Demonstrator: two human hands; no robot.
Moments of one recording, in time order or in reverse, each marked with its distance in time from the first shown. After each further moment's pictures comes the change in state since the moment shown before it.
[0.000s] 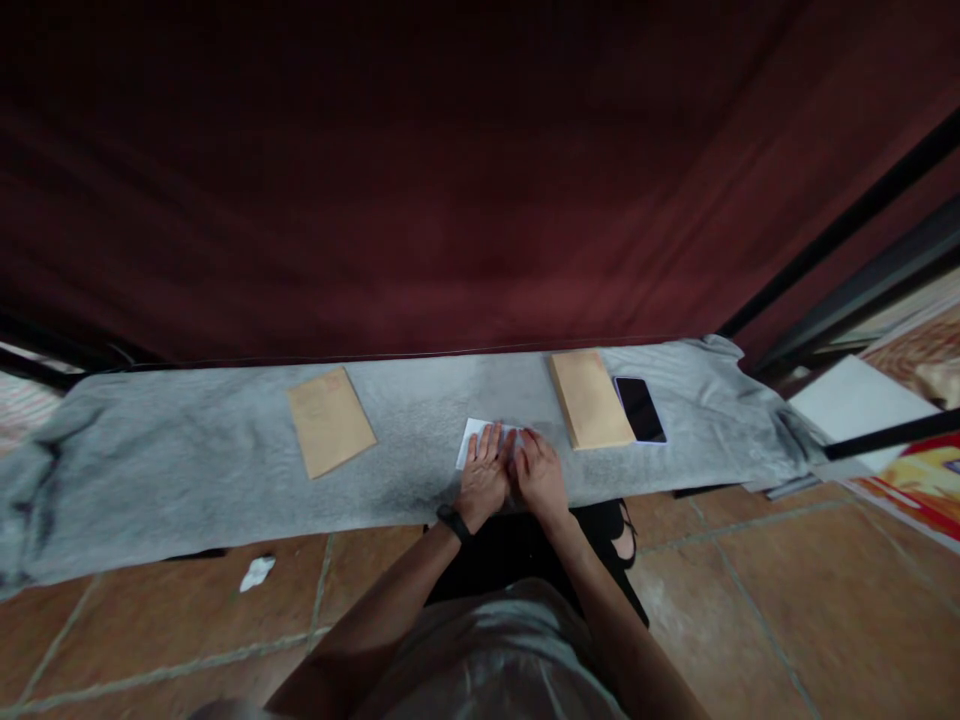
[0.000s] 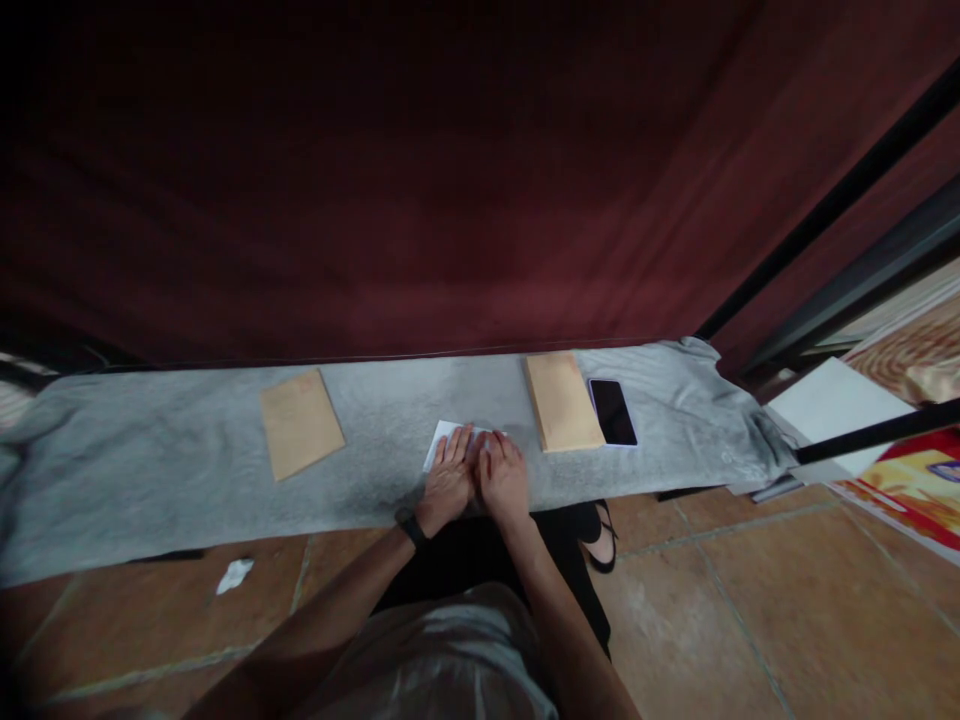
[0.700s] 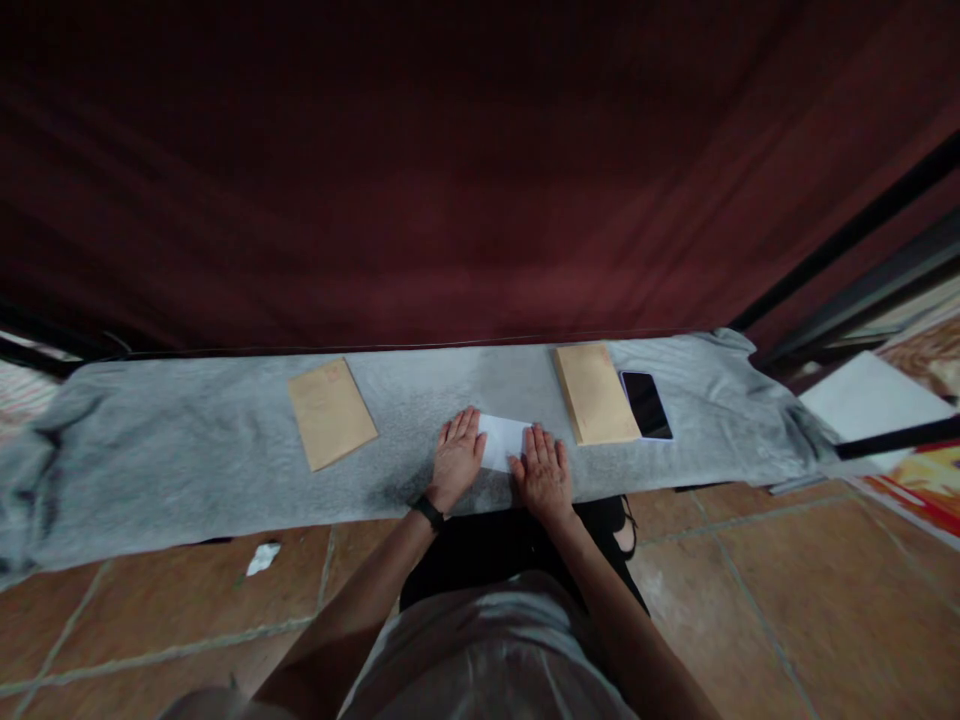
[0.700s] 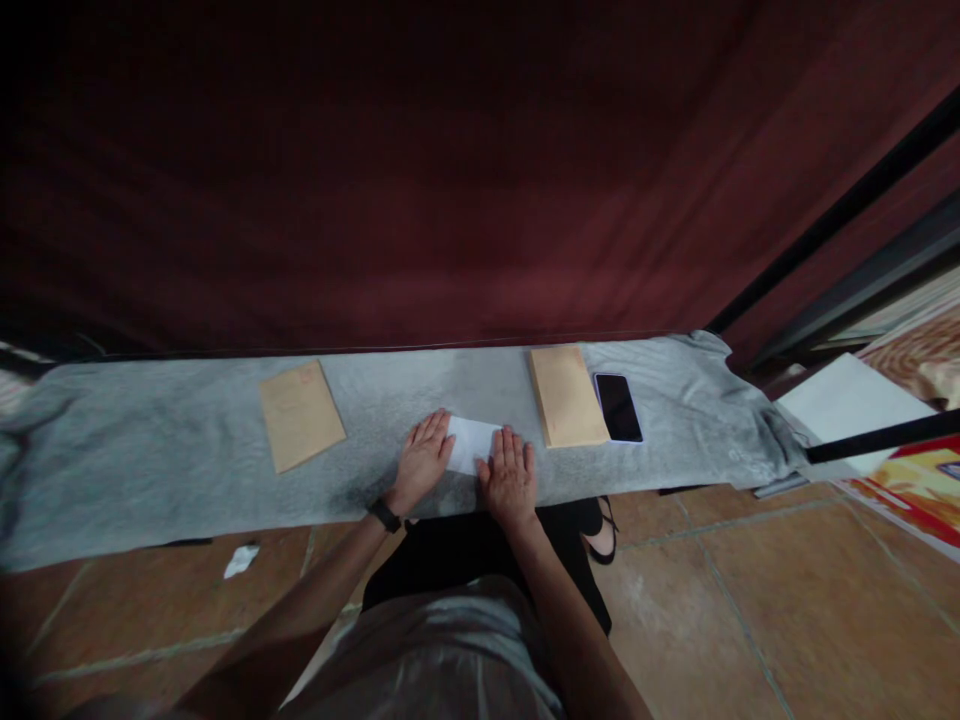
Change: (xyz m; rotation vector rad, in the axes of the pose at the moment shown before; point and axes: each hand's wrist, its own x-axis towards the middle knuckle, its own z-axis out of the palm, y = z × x) left_hand 0.006 -0.048 -0.019 -0.179 0.074 -0.212; right_hand -0.019 0.011 0.018 -0.298 -0.002 -0.103
